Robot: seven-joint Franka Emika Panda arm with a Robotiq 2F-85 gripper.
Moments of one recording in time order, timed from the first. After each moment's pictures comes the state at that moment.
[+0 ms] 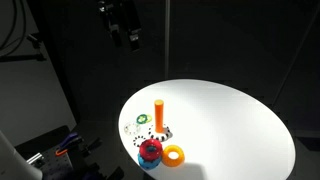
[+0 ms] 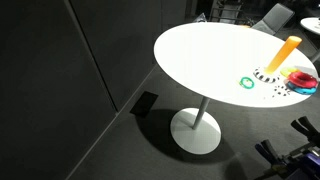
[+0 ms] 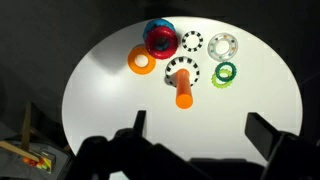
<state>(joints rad) -0.14 -0.64 -0.20 -2.36 -0.14 1.90 -0.20</state>
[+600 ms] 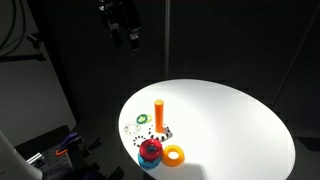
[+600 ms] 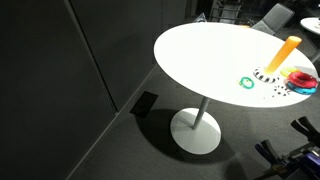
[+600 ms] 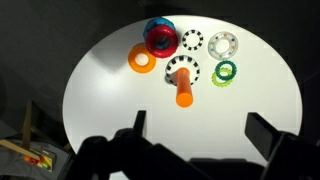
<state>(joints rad) -0.14 -0.64 -0.20 -2.35 -0.14 1.90 -0.20</state>
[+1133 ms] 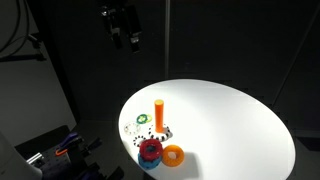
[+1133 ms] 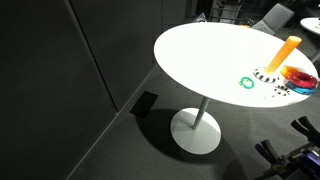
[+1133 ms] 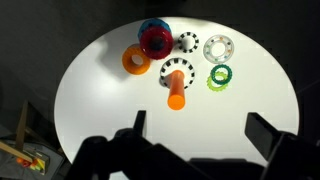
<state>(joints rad) -0.12 -0.60 -0.17 -2.35 -0.14 1.90 -0.18</state>
